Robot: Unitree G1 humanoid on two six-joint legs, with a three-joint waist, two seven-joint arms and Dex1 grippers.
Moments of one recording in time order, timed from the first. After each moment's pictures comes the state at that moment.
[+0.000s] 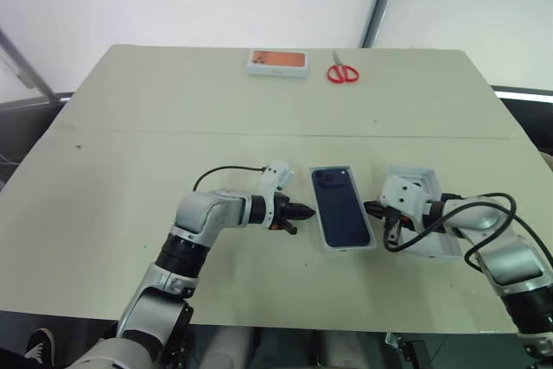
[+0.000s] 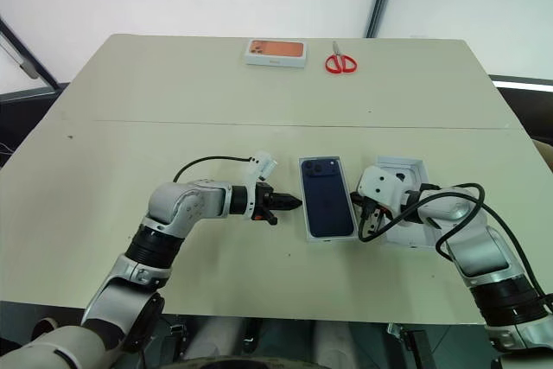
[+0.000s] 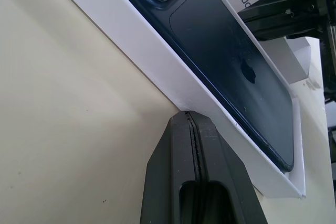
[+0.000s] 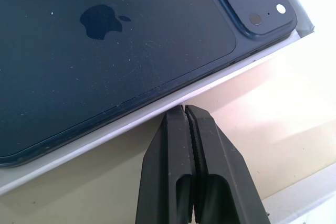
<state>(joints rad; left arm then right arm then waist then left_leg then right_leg) -0.59 0.16 -0.22 0.10 -0.49 1.08 -0.69 -0.19 -0.83 0.07 -0.13 0.05 0.30 0.97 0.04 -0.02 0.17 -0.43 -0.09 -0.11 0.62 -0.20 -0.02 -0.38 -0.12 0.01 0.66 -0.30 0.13</state>
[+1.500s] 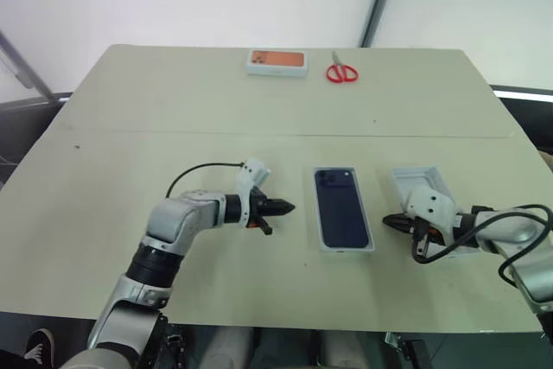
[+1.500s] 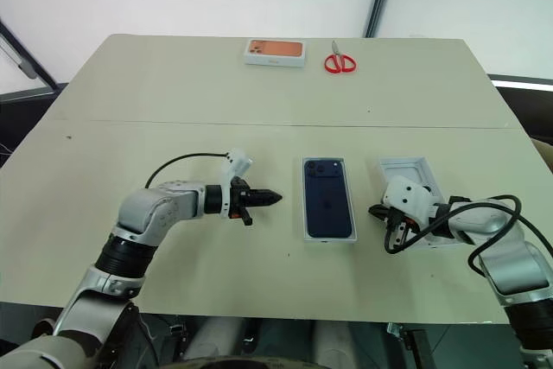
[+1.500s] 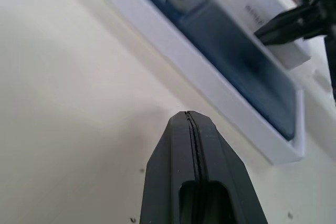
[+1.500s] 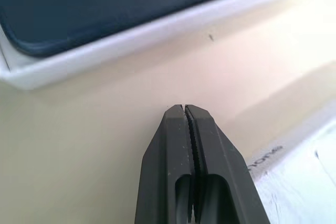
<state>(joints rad) -0.50 0.33 -0.15 -0.03 -0.50 0.92 -0.81 -0.04 -0.92 -0.06 -0.19 0.15 0.35 1.01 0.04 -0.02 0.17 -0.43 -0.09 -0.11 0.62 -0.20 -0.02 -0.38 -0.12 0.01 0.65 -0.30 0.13</state>
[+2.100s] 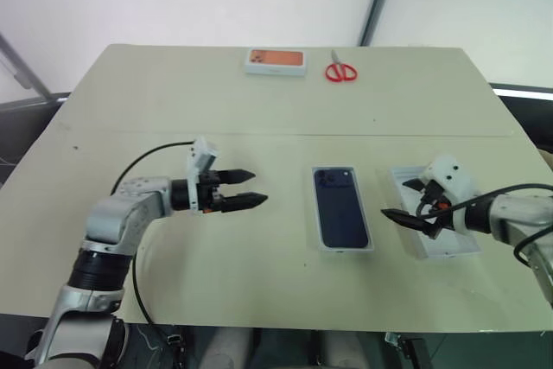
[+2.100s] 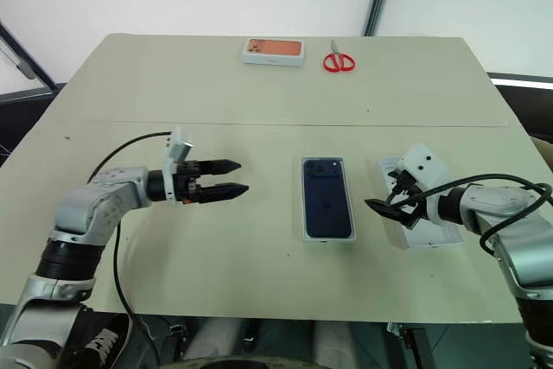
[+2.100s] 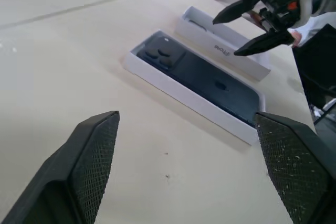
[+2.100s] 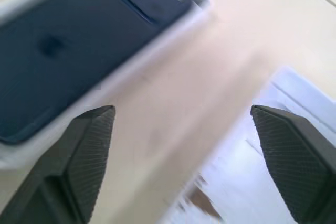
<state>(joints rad) -0.42 0.59 -0.01 -0.03 -0.58 0.65 -1.14 -0.11 -0.96 -0.21 -0.41 0.39 0.93 0.82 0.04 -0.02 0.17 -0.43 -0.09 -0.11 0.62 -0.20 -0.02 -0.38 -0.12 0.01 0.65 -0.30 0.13</state>
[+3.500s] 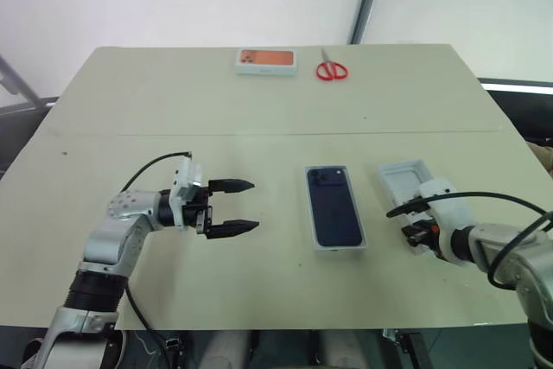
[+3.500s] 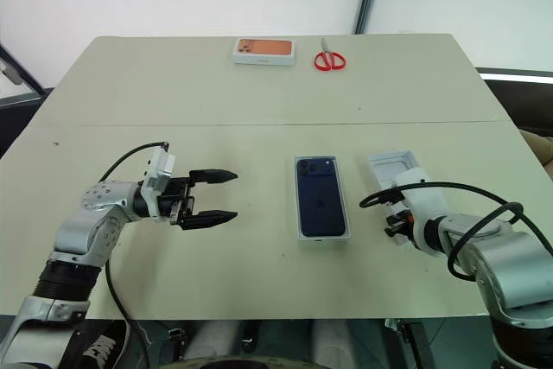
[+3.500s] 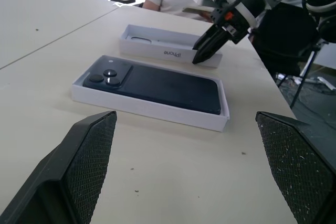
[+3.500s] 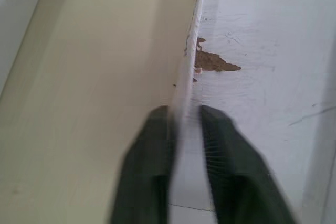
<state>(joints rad) -0.31 0.55 -0.02 0.00 -0.53 0.26 -1.32 -0.14 -0.75 -0.22 -0.72 0.41 1.61 0.38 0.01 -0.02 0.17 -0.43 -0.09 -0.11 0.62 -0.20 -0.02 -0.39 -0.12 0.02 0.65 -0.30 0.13</state>
